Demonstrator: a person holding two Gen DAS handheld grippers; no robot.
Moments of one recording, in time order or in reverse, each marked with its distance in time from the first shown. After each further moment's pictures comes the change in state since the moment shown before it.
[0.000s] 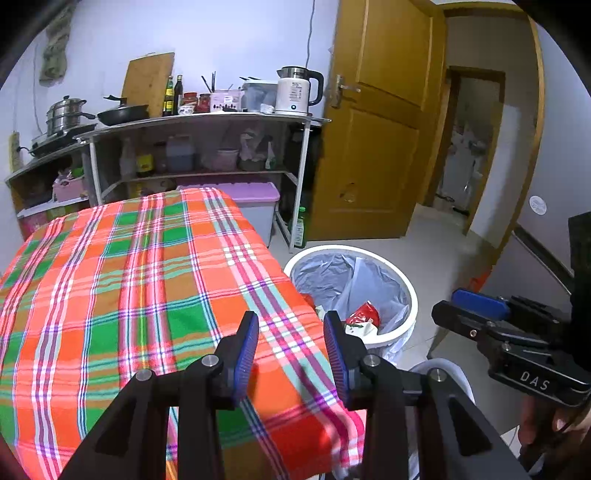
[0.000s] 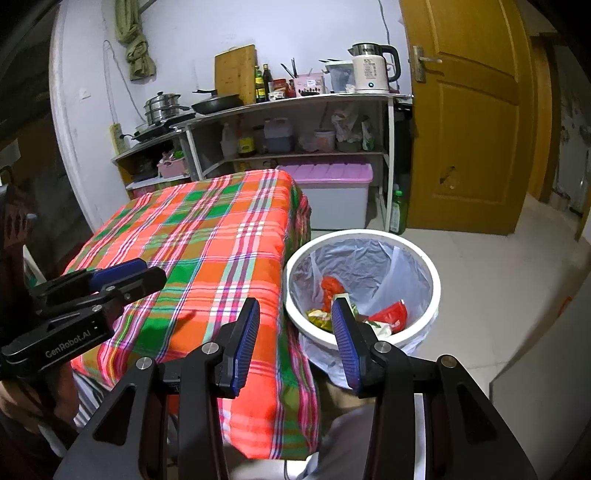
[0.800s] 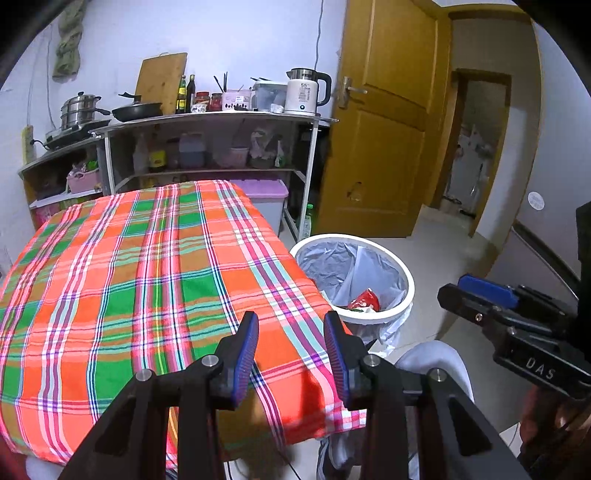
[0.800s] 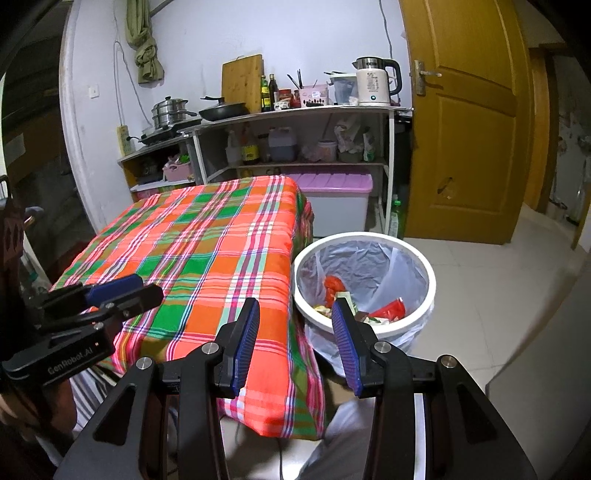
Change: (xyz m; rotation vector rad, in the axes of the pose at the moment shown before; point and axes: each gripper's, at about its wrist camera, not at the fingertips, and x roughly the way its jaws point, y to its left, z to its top) left arm -0.031 -0.009 -0.029 -0.022 -0.003 0.030; right arm -0.028 0.013 -0.020 -0.019 -0.046 -0.009
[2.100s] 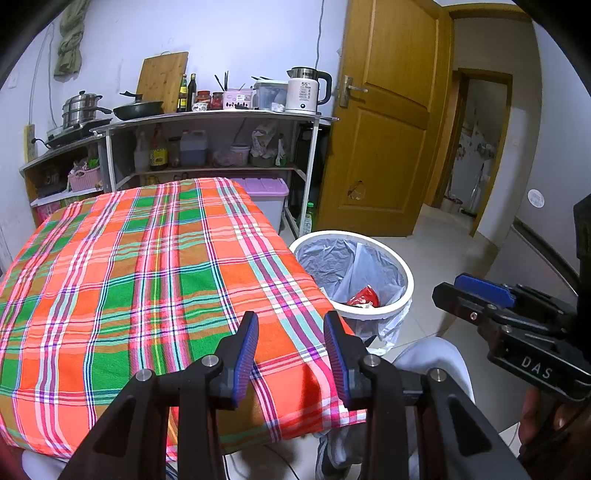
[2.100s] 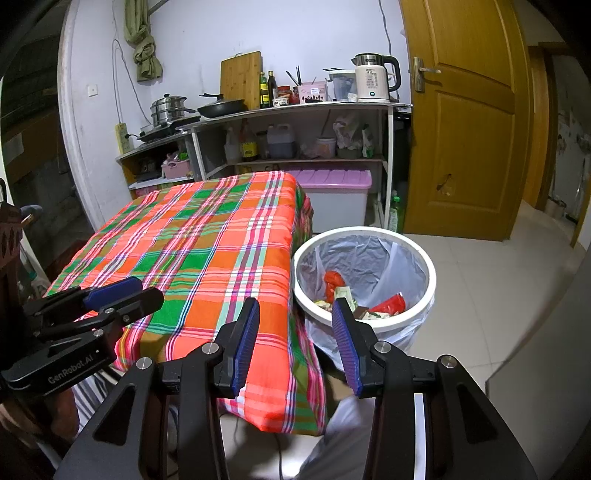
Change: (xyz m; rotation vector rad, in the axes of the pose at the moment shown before) left arm -0.001 -0.001 -0.006 -0.007 0.001 0.002; right arm 0.001 -0.001 -0.004 0.001 0.013 -0.002
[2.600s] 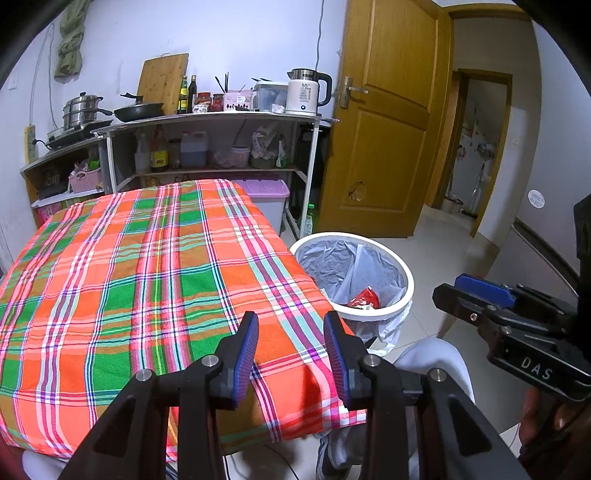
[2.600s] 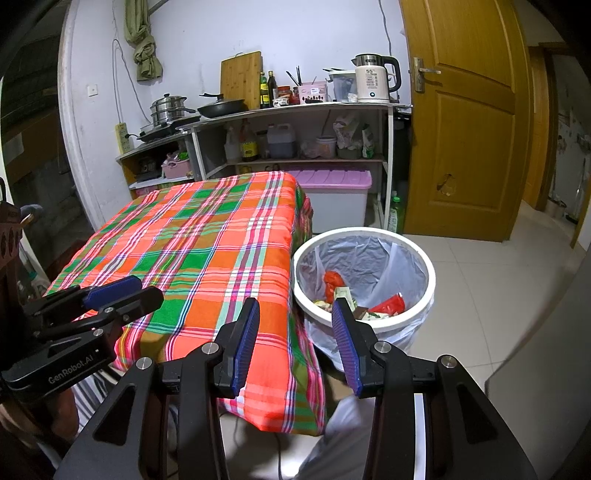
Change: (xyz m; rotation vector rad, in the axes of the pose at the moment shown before) left arm -0.001 -0.001 0.000 0.002 -0.007 0.006; right arm 0.000 0.000 0.000 0.000 0.001 0.000
